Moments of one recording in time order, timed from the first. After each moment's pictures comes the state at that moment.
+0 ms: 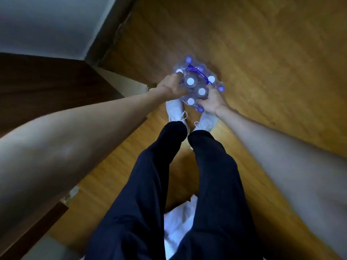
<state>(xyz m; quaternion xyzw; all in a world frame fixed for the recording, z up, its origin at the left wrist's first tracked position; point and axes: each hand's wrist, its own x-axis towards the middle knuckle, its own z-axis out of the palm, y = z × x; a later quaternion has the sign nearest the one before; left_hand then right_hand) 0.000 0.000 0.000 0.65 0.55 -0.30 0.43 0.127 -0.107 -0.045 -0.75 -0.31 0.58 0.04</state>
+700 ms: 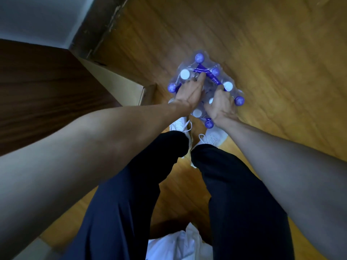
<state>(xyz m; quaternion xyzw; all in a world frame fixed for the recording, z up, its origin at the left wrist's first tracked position) 0.019 -0.031 -0.171 0.73 0.53 -0.22 0.37 0.114 -0.093 -0.165 -0.81 -0.40 0.42 -0.07</state>
